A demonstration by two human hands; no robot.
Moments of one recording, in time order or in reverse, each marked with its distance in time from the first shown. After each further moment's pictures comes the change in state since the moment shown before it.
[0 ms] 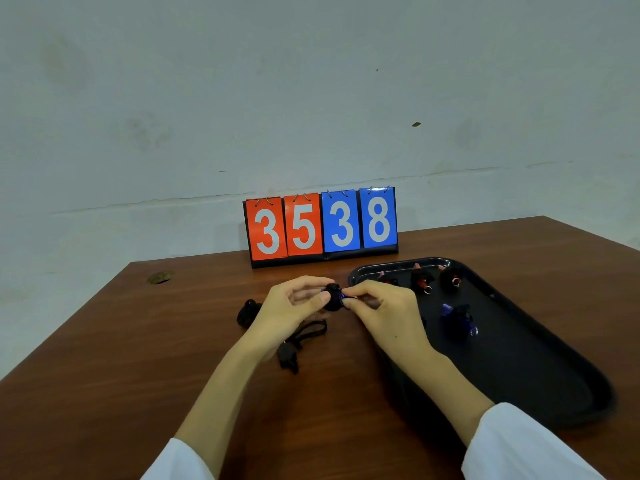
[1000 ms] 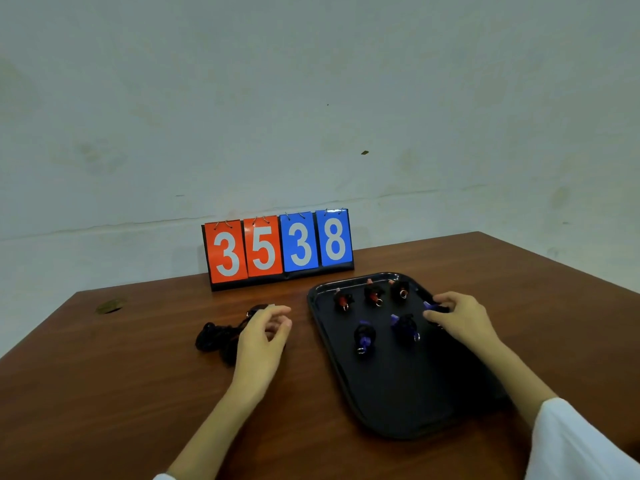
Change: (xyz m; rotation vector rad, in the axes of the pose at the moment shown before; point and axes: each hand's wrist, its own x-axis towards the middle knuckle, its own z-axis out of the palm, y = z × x) left_hand -0.003 -0.035 0.039 0.302 0.346 0.076; right_hand -0.024 0.100 -0.140 -0.269 -0.071 0.911
